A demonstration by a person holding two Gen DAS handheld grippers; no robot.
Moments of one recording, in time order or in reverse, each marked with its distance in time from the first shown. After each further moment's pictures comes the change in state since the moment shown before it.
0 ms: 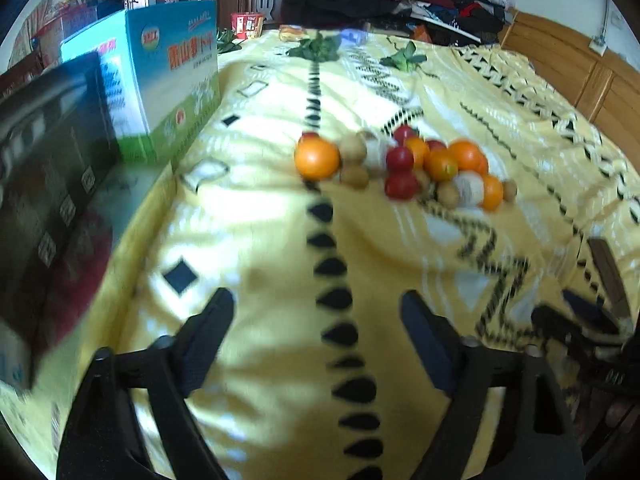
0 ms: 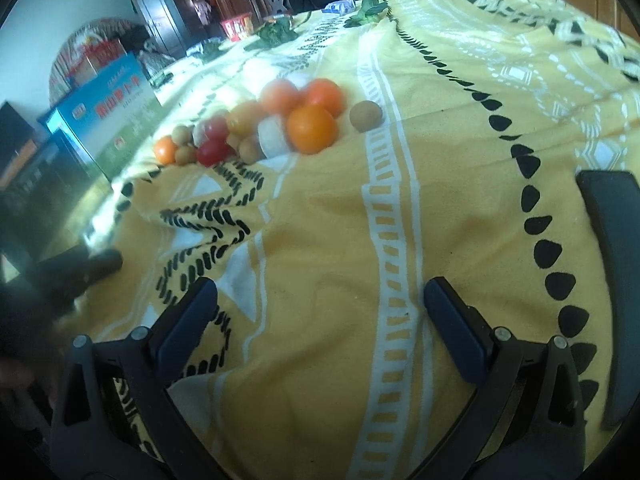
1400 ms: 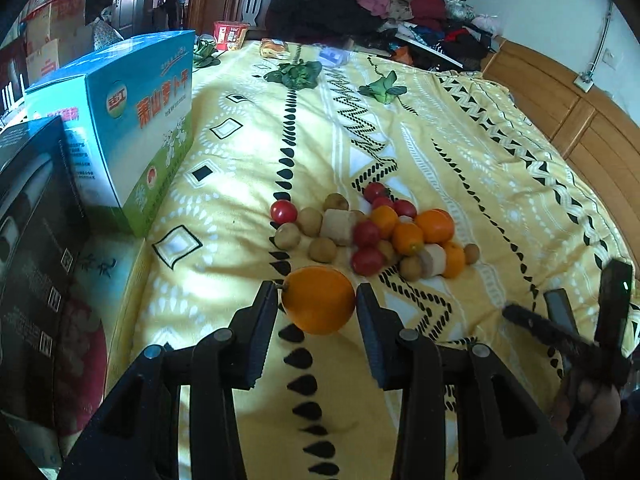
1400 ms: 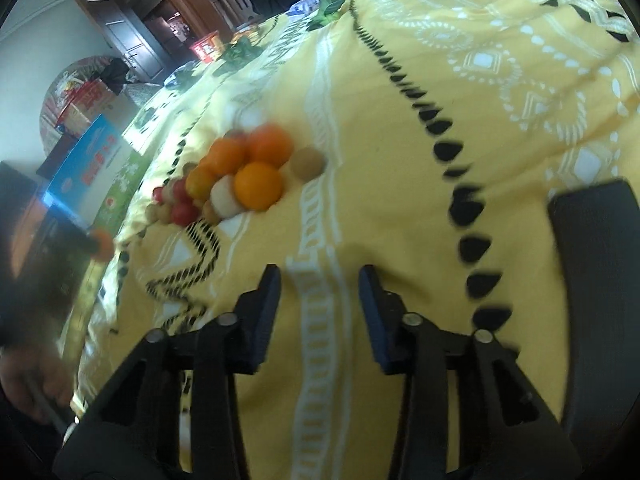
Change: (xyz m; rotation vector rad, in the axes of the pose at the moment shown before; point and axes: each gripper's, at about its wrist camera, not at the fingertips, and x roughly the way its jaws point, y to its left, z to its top) left arm -0.008 0.002 0.053 -0.045 -0.021 -0.147; right arm -0.003 -0.045 0.049 0.147 0.041 0.028
